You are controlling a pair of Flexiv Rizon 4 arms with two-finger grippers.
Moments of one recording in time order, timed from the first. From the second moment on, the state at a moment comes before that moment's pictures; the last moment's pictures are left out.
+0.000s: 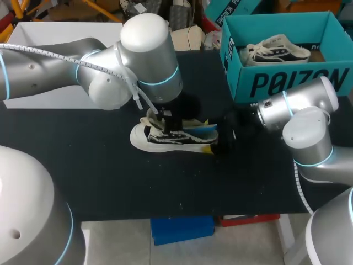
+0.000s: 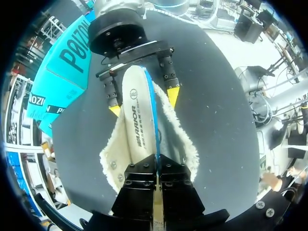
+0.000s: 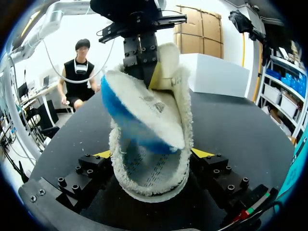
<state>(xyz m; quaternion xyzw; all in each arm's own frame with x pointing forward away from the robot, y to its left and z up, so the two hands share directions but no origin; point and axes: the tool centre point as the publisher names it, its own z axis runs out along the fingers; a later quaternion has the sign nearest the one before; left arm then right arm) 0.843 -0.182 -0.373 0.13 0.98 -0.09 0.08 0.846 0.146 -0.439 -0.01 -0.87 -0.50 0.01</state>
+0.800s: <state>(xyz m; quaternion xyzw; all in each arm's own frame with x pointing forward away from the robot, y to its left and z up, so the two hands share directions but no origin) 0.851 -0.198 -0.388 0.21 0.96 -0.12 0.11 0.846 0.146 -0.439 -0.01 -0.87 -0.50 0.01</state>
